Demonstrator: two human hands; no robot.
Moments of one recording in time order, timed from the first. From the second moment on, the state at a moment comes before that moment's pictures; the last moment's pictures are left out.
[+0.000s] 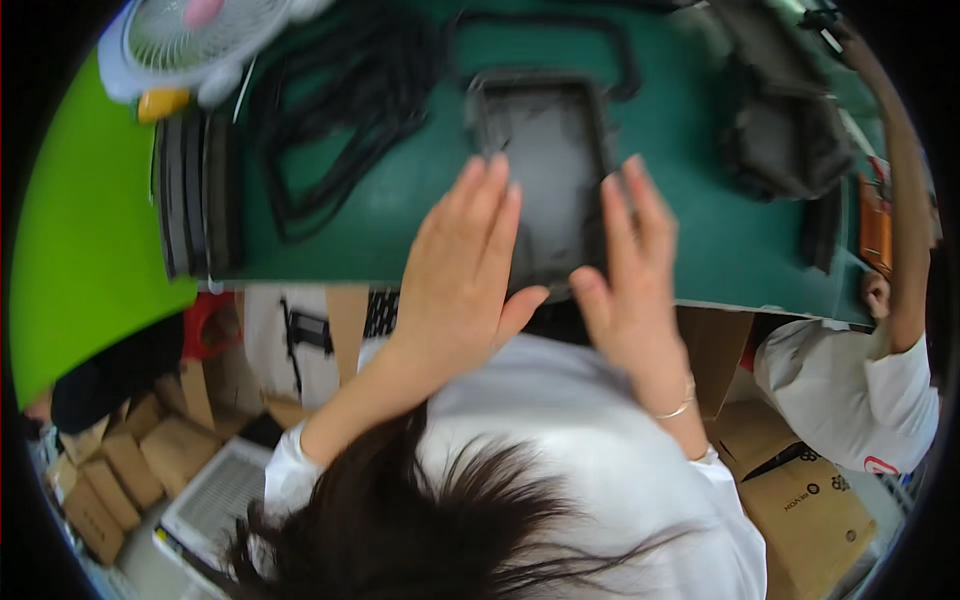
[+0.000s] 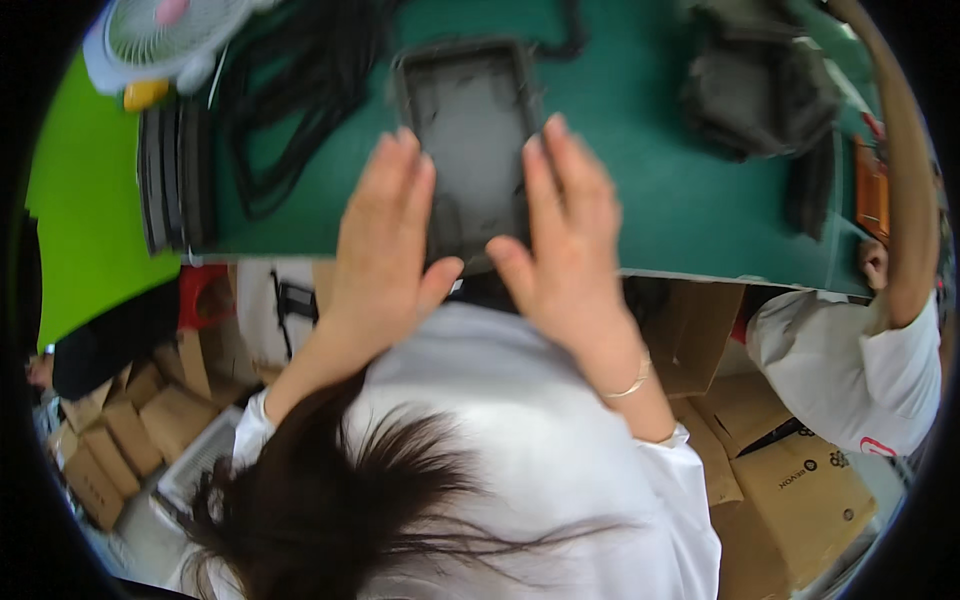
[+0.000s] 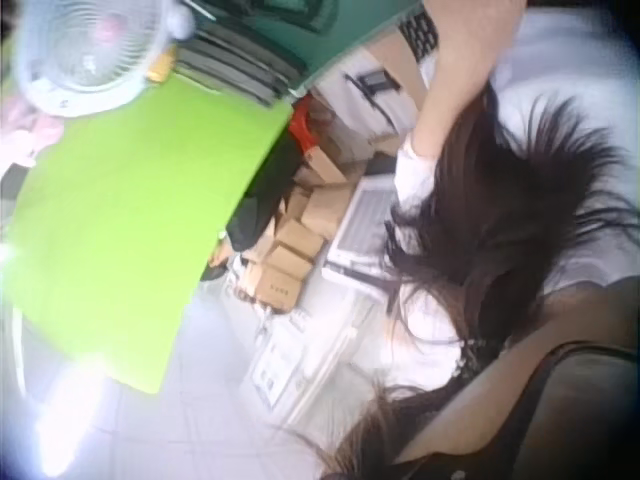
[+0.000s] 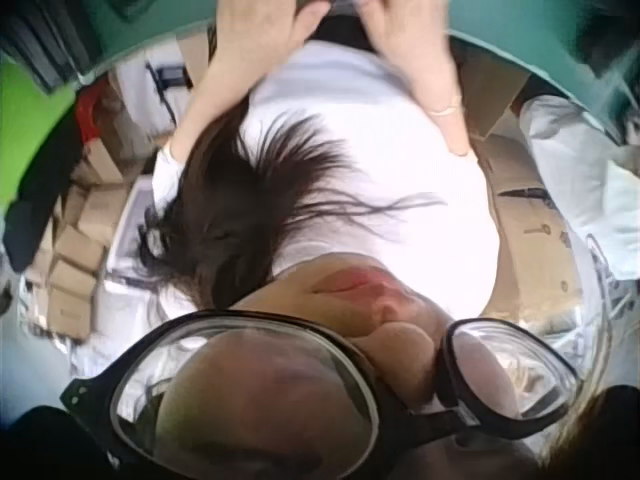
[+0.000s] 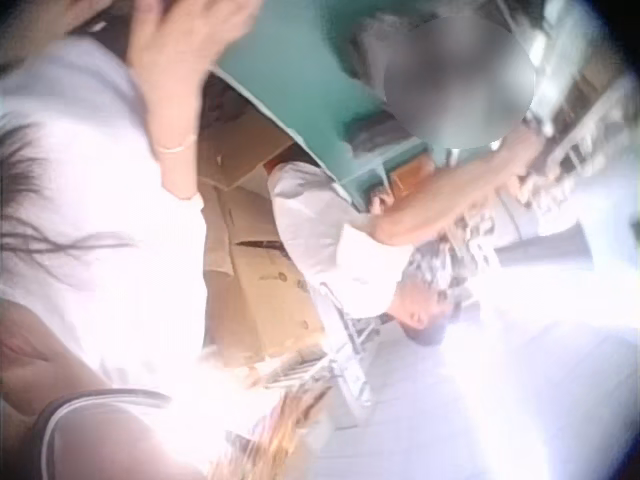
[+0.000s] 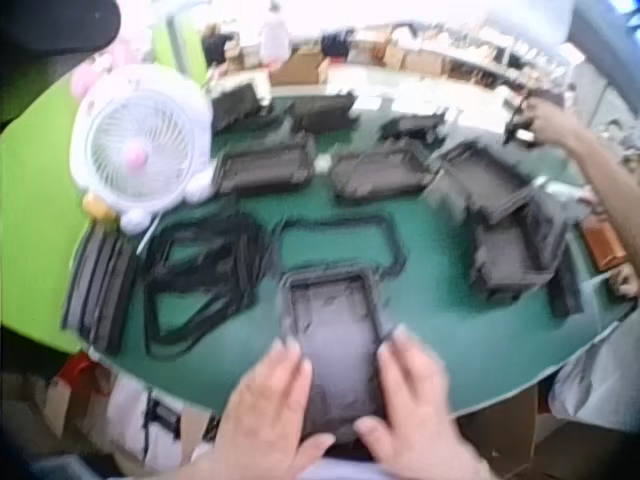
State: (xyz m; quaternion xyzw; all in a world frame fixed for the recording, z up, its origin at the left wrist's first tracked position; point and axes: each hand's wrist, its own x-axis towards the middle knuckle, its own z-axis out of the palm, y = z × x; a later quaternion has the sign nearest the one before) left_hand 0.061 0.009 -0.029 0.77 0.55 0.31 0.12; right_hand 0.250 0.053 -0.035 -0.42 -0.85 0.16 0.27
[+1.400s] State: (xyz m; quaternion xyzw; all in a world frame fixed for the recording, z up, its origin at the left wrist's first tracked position) left_hand -0.041 0.014 0.045 0.63 0.33 0.51 0.49; right_hand 0.303 0.496 0.028 -0.57 -0.78 -0.18 -0.20
